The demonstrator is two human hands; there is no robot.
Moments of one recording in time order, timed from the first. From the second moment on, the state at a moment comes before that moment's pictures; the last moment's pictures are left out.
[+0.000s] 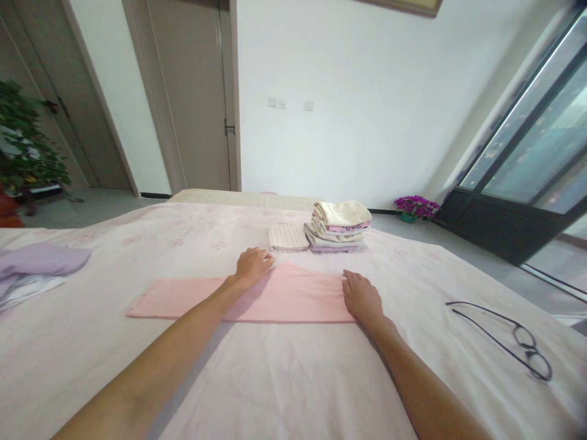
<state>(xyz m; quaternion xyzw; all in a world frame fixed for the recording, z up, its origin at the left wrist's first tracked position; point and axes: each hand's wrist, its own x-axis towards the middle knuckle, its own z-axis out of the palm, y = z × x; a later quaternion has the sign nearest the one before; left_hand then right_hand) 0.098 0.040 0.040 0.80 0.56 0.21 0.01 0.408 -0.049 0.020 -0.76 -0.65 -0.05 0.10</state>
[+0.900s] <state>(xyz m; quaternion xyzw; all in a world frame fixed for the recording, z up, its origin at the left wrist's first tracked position) 0.142 0.025 0.019 0.84 0.50 0.22 0.03 0.407 -0.049 0.013 -0.73 -0.67 -0.09 0.10</state>
